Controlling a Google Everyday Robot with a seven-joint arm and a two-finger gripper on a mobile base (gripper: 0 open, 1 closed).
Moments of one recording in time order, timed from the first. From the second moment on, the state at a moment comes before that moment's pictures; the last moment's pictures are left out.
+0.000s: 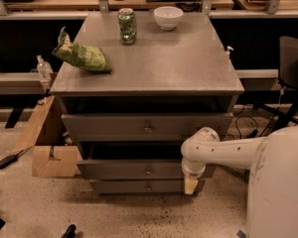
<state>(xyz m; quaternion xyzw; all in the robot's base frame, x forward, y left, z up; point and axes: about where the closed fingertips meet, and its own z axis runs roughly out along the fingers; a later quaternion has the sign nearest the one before) 0.570 -0.178 0.410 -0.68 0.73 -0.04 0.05</state>
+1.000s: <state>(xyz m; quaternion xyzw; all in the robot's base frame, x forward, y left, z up) 0.543 -0.181 0.419 -0.66 0.75 -0.05 0.01</state>
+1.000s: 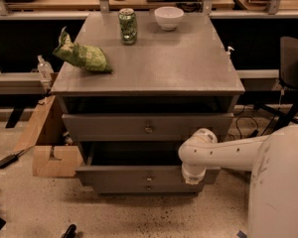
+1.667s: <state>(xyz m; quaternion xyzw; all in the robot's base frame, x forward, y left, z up) 0.543 -0.181 0.419 -0.66 0.75 -0.05 0.01</state>
